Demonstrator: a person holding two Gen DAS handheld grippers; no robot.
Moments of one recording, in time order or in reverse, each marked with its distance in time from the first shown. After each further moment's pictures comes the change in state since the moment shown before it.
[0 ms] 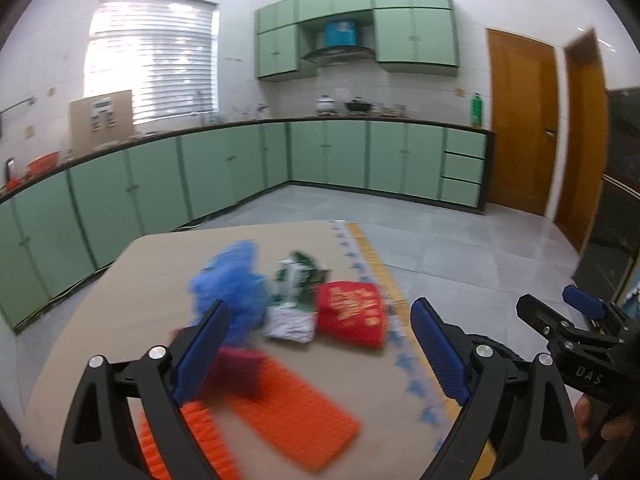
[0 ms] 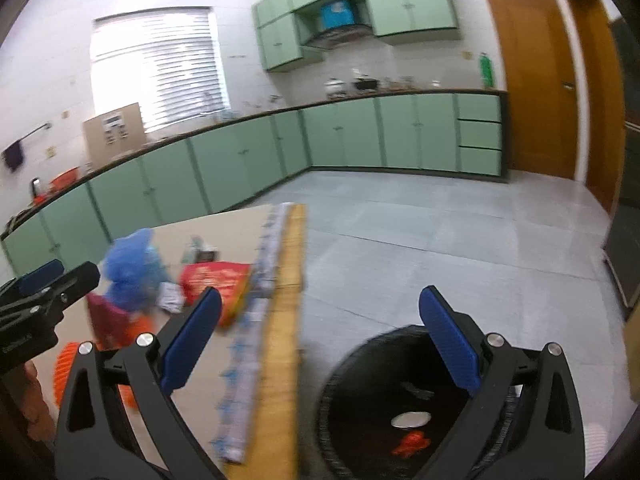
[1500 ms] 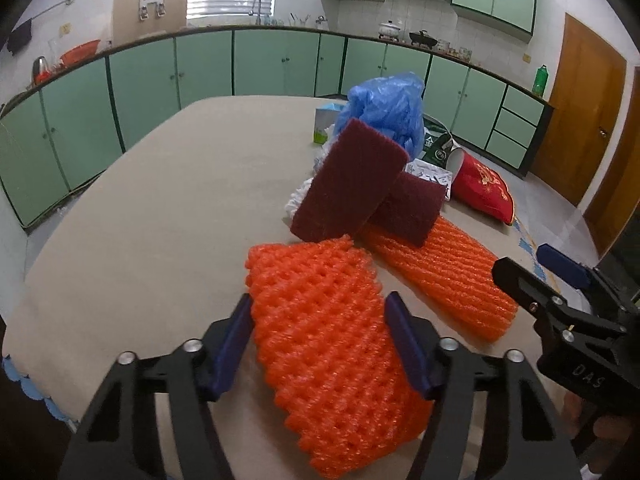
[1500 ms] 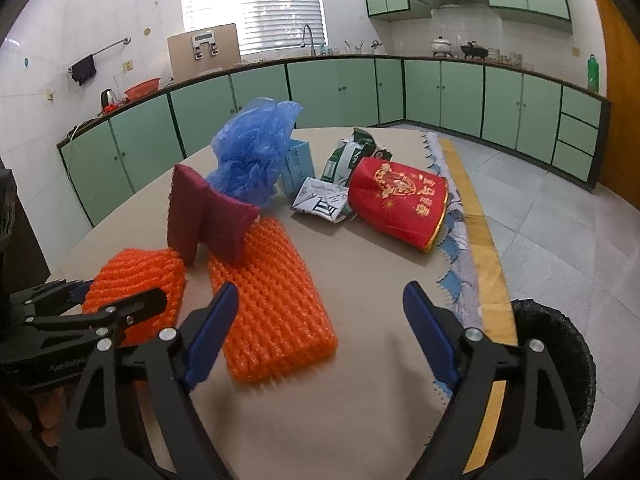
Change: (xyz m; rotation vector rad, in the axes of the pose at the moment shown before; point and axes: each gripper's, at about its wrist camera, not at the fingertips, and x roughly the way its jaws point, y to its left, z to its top) left arm 0.018 0.104 -0.099 -0.183 0.310 0.057; right arm 0.055 0.129 -0.056 -0.214 0.210 0.250
